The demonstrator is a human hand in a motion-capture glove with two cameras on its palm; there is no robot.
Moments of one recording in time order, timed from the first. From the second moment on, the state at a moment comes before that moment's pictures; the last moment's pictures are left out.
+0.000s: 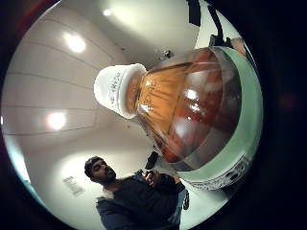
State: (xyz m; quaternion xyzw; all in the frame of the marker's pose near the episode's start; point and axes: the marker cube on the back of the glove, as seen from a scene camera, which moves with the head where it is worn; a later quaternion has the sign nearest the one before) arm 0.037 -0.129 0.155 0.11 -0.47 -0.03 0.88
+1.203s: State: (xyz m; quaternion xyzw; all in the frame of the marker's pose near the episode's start) arm -0.133 -0.309 0.077 -0.08 0.07 0.09 0.99
